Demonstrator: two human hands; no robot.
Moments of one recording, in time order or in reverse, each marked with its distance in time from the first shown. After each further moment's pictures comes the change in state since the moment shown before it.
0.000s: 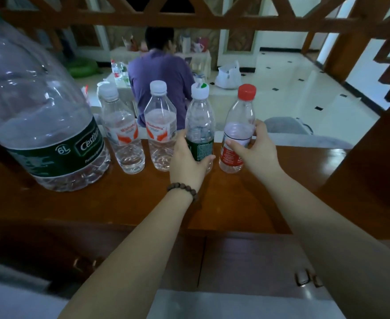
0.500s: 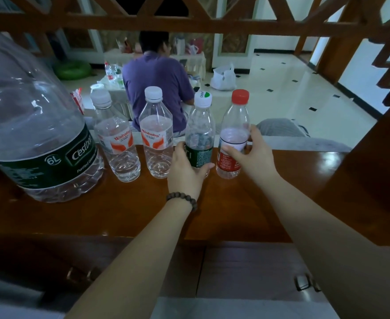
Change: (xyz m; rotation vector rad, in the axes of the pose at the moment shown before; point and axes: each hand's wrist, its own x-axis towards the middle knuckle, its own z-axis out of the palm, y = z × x) left_hand 0.006 -0.014 0.013 0.096 -0.006 -0.031; right_hand 0.012 0.011 0.007 -0.031 -0.020 -0.017
